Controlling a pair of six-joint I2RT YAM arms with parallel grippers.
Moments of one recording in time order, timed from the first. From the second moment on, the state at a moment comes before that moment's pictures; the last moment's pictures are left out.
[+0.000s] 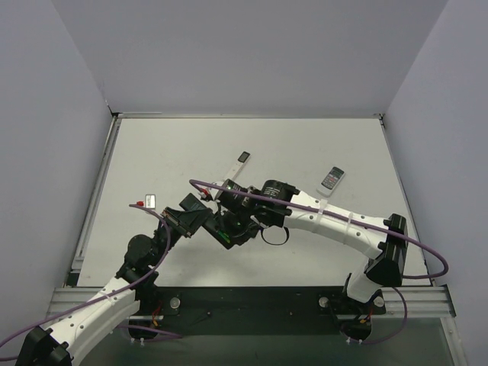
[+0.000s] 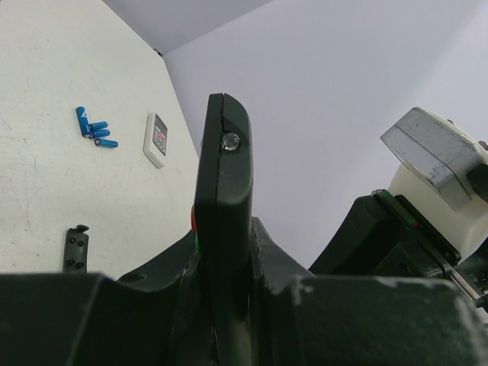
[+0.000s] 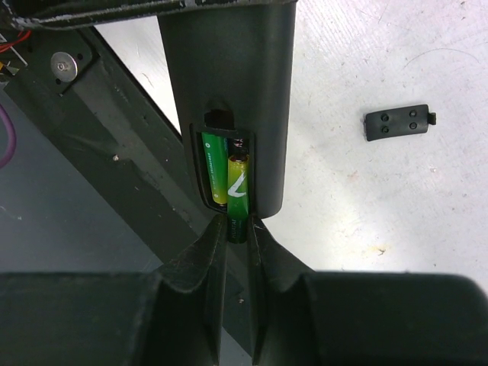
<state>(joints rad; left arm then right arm) -0.60 0.50 0.04 0.66 0.05 -1.24 1.17 1.61 1.56 -1.01 -0.02 0.27</state>
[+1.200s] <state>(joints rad) -0.59 0.48 0.04 0.61 0.03 -1.31 1.19 1.67 1.65 -1.07 0.09 0.27</state>
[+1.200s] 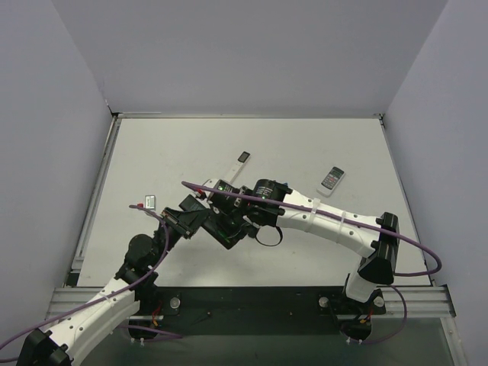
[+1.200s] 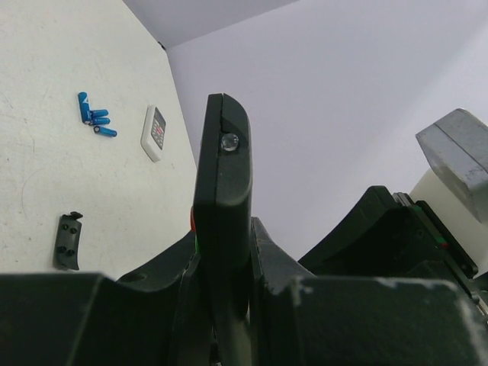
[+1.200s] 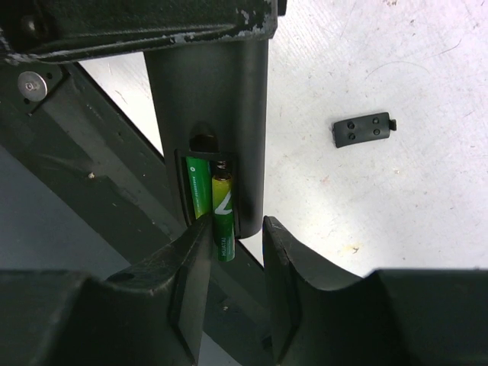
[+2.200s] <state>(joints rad) -0.59 0.59 0.04 0.49 0.07 -1.66 1.12 1.30 1.30 -0.80 -0.14 -0.09</state>
